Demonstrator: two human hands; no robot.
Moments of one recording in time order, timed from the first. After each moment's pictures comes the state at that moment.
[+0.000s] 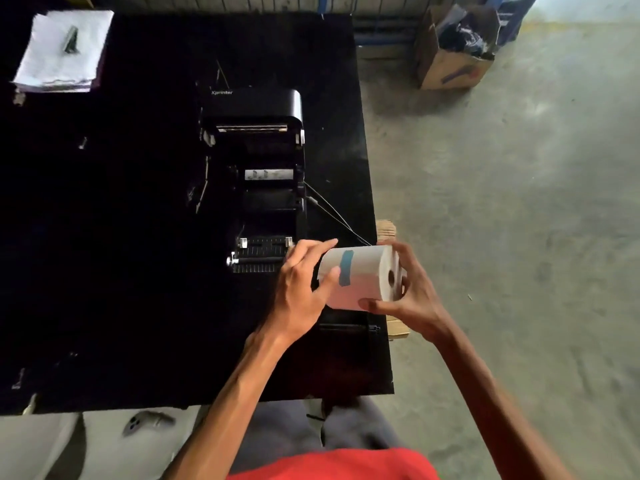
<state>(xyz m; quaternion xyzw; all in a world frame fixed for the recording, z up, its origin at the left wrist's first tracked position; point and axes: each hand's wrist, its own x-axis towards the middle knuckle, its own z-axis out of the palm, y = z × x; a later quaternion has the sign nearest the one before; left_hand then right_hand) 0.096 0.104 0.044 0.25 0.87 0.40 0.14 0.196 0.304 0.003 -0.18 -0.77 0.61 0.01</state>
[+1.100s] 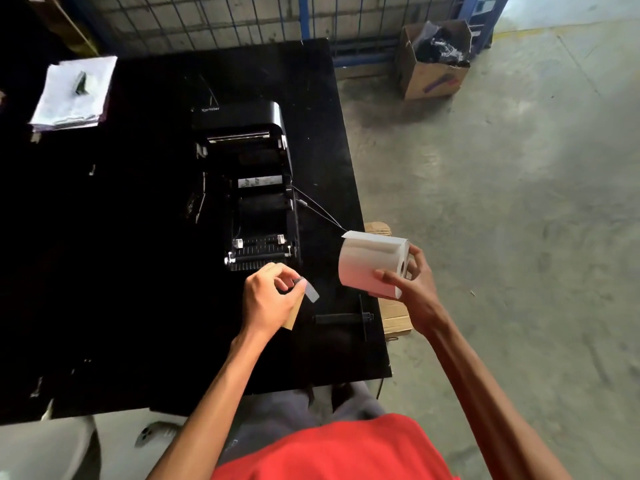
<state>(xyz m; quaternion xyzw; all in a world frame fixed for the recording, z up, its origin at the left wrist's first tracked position) 0.117 0.066 0.010 0.17 0.90 0.39 0.09 0.239 0.305 -0.006 -0.34 -0.56 0.75 0.07</state>
